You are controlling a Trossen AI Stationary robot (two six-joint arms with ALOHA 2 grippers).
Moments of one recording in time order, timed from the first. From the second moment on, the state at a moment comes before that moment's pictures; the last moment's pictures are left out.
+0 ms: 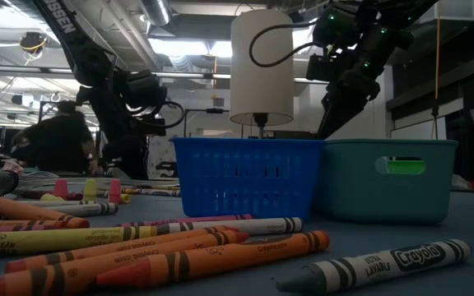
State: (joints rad) left arm 0.65 1.52 0.60 -0.15 0.10 0.34; right arm -0.26 1.38 0.91 -0.52 -0.01 -0.16
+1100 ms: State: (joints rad) left arm 0.61 1.52 0.60 -0.02 0.37 0.18; right arm -0.26 1.38 0.91 -0.52 -0.01 -0.16
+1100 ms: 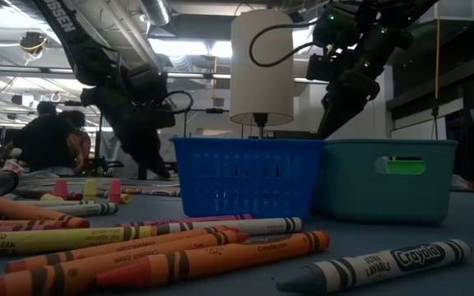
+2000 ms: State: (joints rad) left arm 0.31 1.52 0.60 0.81 0.35 0.04; right arm -0.26 1.38 0.91 -0.04 -0.18 -0.16
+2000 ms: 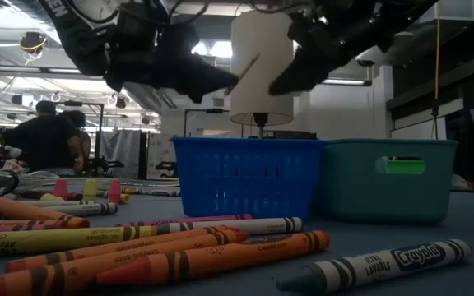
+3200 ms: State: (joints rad) left arm 0.29 1.52 0.60 1.01 0.30 0.04; right arm -0.23 1.46 0.91 0.42 -0.39 -0.19
